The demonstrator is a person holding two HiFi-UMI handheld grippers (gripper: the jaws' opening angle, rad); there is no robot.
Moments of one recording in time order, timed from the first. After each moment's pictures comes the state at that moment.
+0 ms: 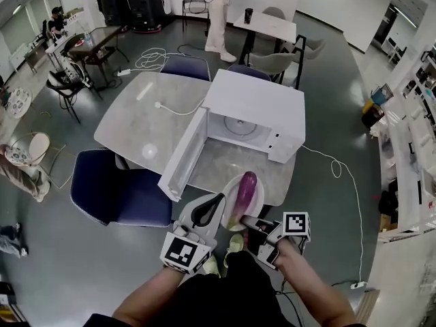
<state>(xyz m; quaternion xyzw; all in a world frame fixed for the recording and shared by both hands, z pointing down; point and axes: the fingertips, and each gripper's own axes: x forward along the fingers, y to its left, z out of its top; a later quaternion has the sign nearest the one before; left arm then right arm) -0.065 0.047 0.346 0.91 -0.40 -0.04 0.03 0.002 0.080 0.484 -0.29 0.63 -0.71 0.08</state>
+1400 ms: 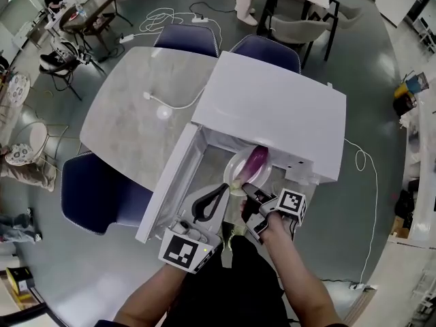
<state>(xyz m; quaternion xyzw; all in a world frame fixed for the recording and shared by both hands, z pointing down) -0.035 -0.194 0.424 0.90 -0.44 0.00 0.08 0.028 -0.208 0.628 -0.35 0.54 -0.75 0.14</state>
